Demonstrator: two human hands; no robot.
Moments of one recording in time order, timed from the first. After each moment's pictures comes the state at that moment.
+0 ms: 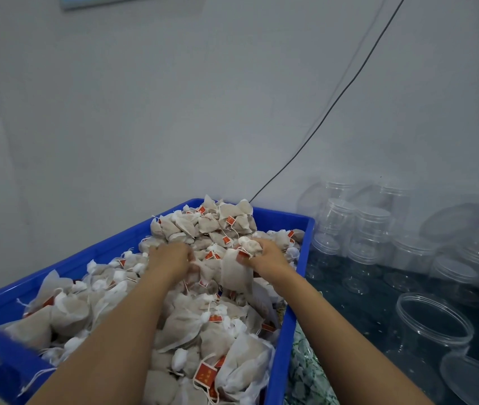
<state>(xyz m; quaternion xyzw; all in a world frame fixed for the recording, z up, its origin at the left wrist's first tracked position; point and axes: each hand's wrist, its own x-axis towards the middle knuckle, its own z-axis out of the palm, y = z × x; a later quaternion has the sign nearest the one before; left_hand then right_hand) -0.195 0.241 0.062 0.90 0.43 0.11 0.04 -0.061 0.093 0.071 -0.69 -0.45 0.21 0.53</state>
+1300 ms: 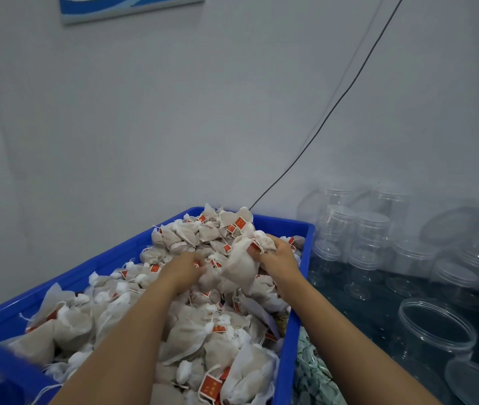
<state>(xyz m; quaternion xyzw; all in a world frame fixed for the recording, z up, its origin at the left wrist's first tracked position) -0.190 0.243 0.058 0.88 0.36 0.17 0.25 -0.061 0.088 0.079 -0.60 -0.39 0.18 0.67</state>
